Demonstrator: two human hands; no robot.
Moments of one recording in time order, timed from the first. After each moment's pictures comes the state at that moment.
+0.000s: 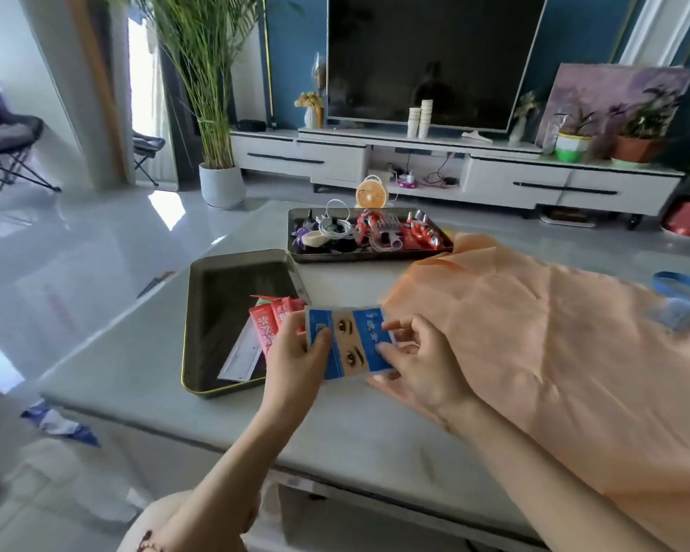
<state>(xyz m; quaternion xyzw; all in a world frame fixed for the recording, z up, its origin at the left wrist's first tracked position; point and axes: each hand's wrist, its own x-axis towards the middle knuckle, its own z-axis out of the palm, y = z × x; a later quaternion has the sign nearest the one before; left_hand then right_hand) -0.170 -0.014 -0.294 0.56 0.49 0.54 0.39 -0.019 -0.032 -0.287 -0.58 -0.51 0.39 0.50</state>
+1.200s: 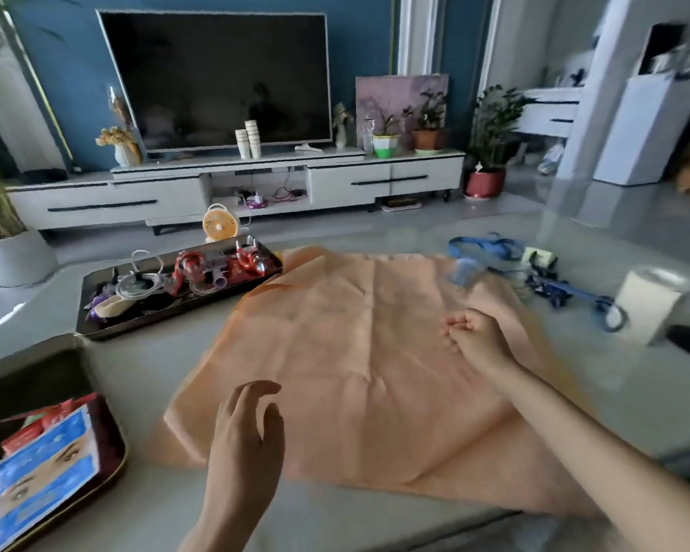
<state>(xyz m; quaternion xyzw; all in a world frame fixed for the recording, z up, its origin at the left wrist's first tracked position) -0.077 -0.027 -0.320 0.76 0.44 0.43 0.21 0.225 -0.066 -0.305 -0.76 -0.33 0.17 0.53</state>
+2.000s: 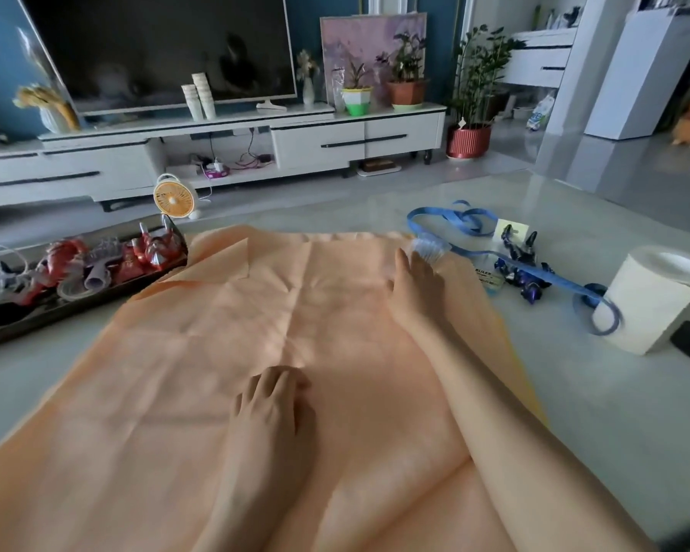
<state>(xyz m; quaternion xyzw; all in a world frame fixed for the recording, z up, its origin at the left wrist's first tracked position) 0.112 -0.015 -0.350 0.85 0.41 0.31 0.14 0.359 0.017 -0.337 -0.89 -0.41 -0.07 0.19</state>
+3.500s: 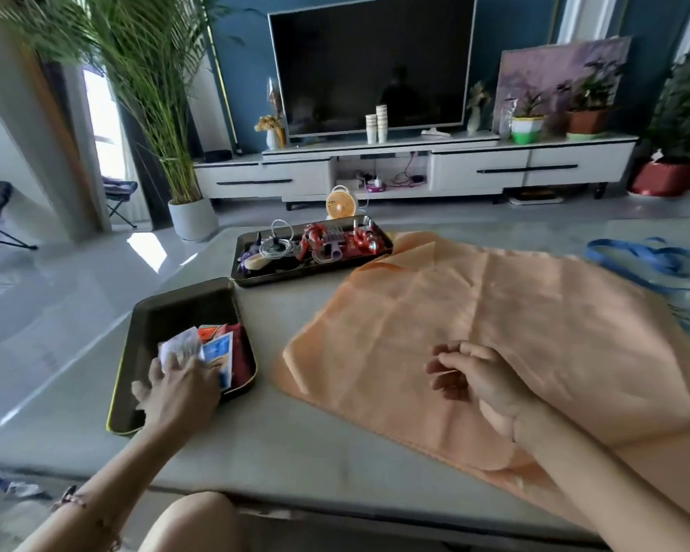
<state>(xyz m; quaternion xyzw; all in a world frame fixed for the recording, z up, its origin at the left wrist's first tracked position) -0.225 0.022 -0.309 0.63 0.77 0.09 0.01 0.109 -0.070 -0.288 -0.58 -0.35 0.51 0.53</state>
